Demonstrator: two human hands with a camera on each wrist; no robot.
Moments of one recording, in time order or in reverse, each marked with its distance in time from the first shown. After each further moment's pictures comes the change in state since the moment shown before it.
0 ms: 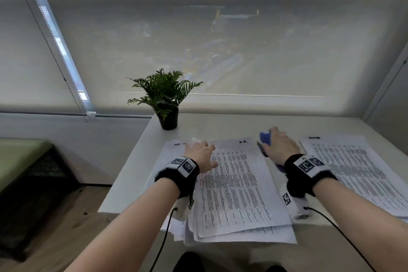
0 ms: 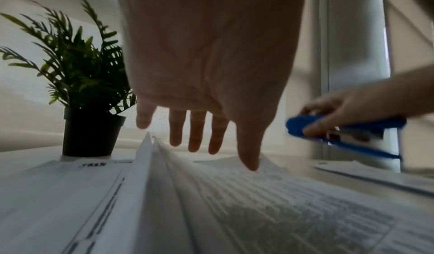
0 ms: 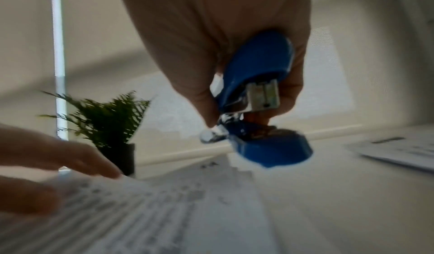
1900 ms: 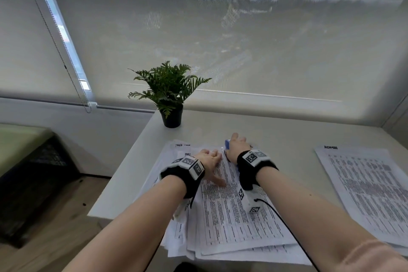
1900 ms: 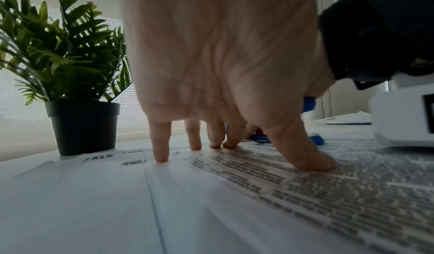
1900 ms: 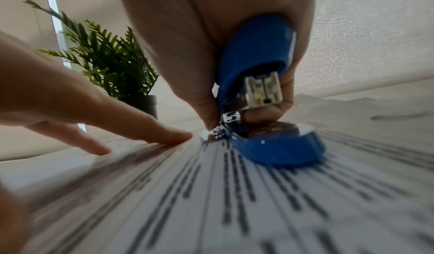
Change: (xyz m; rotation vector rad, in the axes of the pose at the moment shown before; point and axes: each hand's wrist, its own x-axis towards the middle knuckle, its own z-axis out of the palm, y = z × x) left_hand 0.026 -0.006 0.012 0.012 -0.224 0.116; right_hand 0.055 -0.097 0.084 -0.027 -0.216 -0.058
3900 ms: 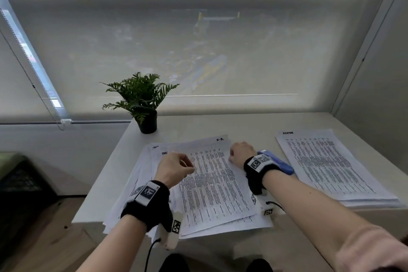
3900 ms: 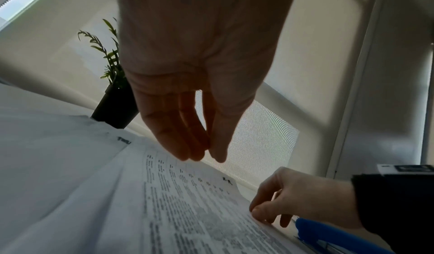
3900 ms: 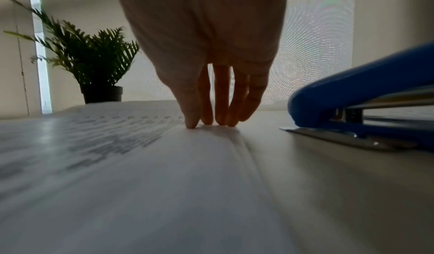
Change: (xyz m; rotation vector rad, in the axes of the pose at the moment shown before) left_hand -0.066 0.021 0.015 -0.847 0.457 -0.147; right_hand -0.061 0.090 -0.030 -0.137 0.030 -0.068
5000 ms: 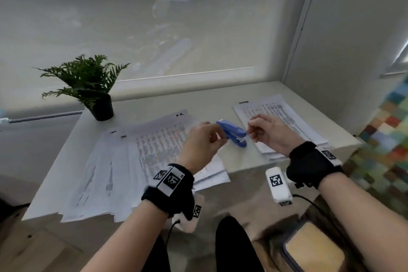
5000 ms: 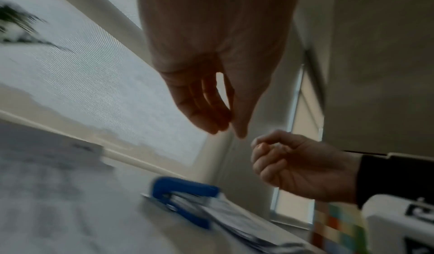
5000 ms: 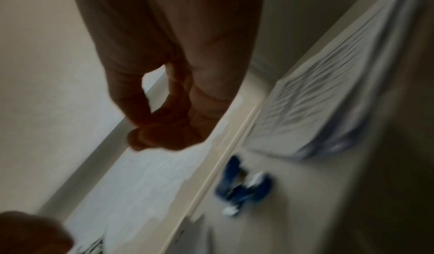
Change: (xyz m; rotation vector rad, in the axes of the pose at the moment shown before) left_hand -0.064 0.109 0.096 0.051 -0.048 0.553; right_hand -0.156 0.118 -0.048 1.611 0.143 0.079
